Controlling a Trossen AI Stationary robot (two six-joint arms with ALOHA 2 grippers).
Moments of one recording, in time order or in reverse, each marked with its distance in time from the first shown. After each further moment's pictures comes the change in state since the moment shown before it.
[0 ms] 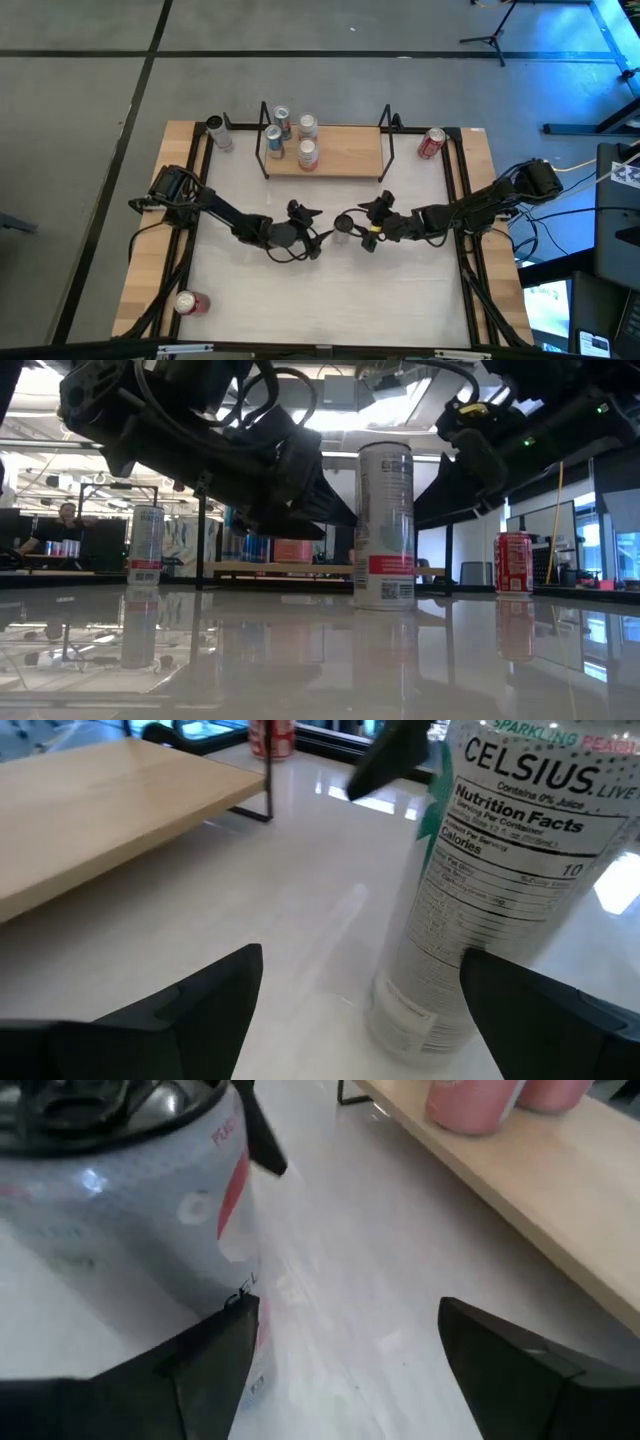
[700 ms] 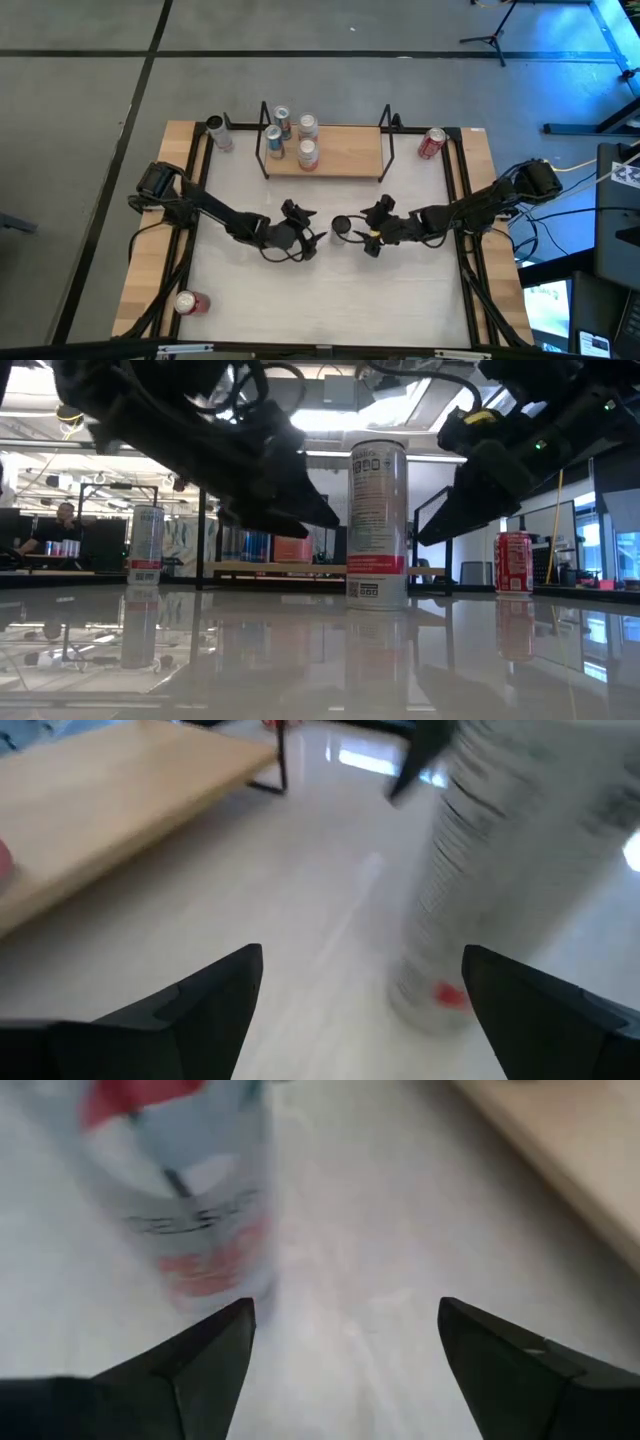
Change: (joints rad) left arm -0.036 -0.102 0.002 -0.252 0.016 -0.047; right arm -0.001 -0.009 0.034 -0.164 -0.060 0.008
